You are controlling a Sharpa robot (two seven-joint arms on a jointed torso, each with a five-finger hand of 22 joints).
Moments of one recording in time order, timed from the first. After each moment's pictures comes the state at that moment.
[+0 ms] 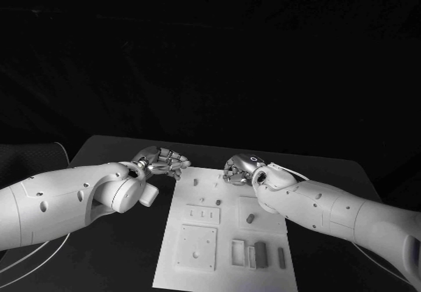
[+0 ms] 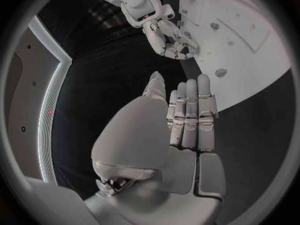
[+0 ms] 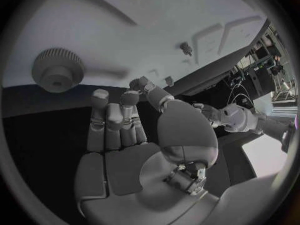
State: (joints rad) left arm 1.39 -0.83 -0.23 1.45 -0.23 -0.37 0.08; left_hand 1.60 -0.08 -0.09 0.29 0.06 0.81 0.18 0.35 0.45 1.06 0.12 0.27 0.35 1.03 0.05 0.50 0.90 0.08 1.06 -0.05 0.37 0.94; right arm 1.20 -0.34 -0.13 0.89 -1.47 -0.42 -0.08; right_hand 1.06 -0.04 0.59 -0.29 0.05 0.98 0.06 0.30 0.54 1.16 -0.02 0.92 0.98 1.15 -0.10 1.53 0.85 0.25 1.09 -0.01 0.99 1.31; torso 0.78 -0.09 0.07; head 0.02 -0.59
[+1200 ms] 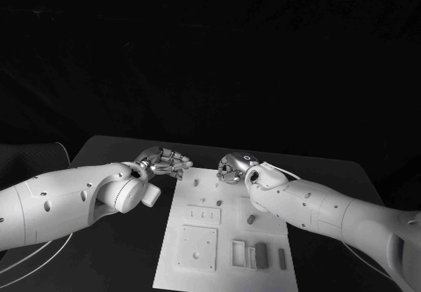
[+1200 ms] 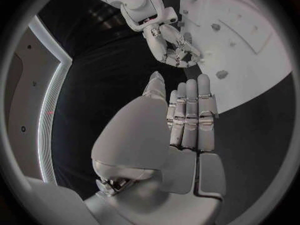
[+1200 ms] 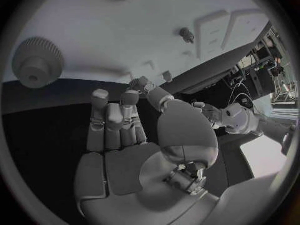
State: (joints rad) left arm 1.39 -0.82 -0.23 1.44 -0.23 -0.37 0.08; left_hand 1.60 -0.08 -0.09 0.29 0.06 0.81 0.18 0.35 0.45 1.05 0.12 0.27 0.35 1.03 0.05 0.50 0.90 0.08 1.06 -0.04 0.37 0.95; right arm 1.20 -0.27 -0.13 0.83 -1.47 -0.44 -0.08; right_hand 1.06 -0.04 0.60 -0.29 0.06 0.98 0.06 0.29 0.54 1.16 -0.02 0.92 0.97 1.15 -0.10 1.53 0.85 0.25 1.09 -0.01 0.99 1.31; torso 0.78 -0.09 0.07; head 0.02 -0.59
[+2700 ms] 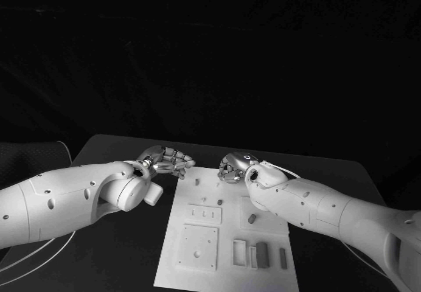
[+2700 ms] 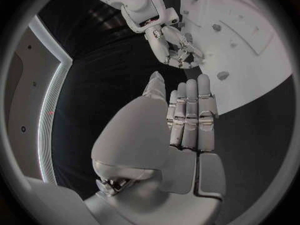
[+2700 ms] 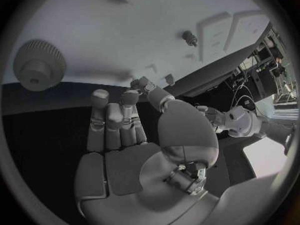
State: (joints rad) left arm 1.39 -0.82 -0.23 1.44 -0.23 -0.37 0.08; left_hand 1.60 -0.08 -0.09 0.29 0.06 0.80 0.19 0.35 0.45 1.05 0.12 0.27 0.36 1.03 0.05 0.50 0.90 0.08 1.06 -0.05 0.37 0.95; right arm 1.20 -0.25 -0.13 0.80 -1.48 -0.40 -0.10; right_hand 1.06 -0.06 0.60 -0.29 0.05 0.97 0.08 0.28 0.55 1.15 0.00 0.91 0.96 1.14 -0.10 1.52 0.85 0.25 1.08 -0.01 0.98 1.31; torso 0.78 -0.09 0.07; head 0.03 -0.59
